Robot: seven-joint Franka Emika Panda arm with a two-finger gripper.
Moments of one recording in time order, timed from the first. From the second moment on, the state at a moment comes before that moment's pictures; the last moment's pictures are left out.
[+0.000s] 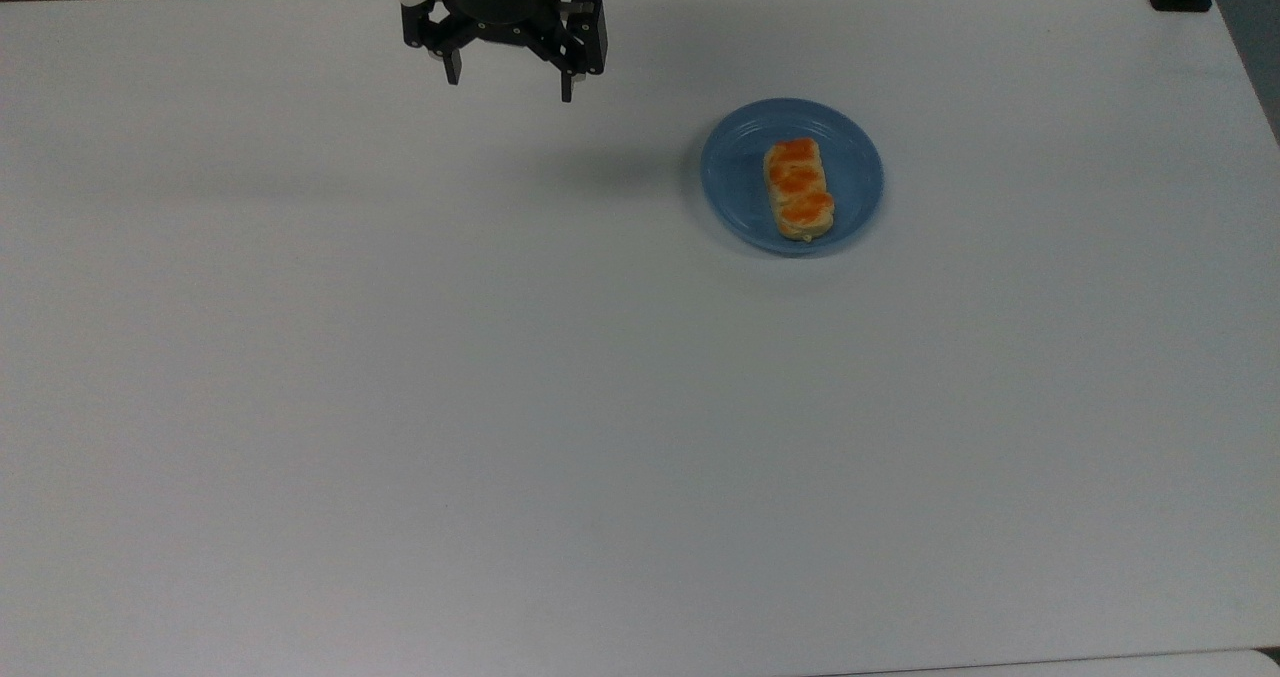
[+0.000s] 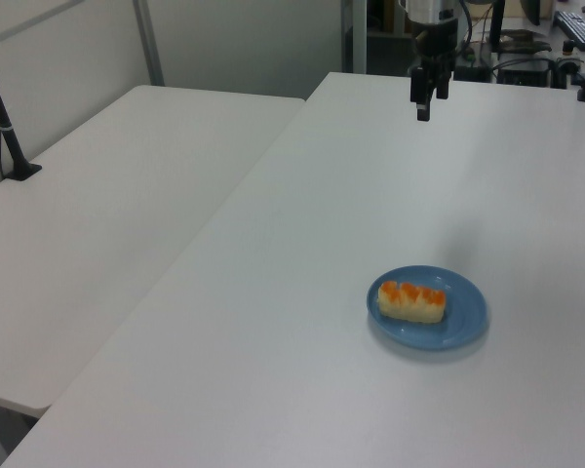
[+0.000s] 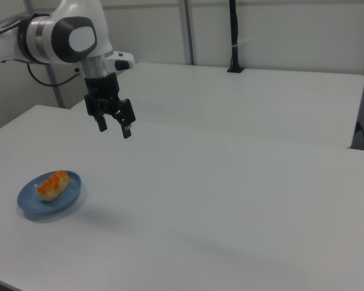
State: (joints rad) arm -0.05 0.08 0.09 -1.69 -0.06 1.73 0.16
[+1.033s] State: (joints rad) arm -0.05 0.07 0.08 -1.69 -0.06 1.73 0.12
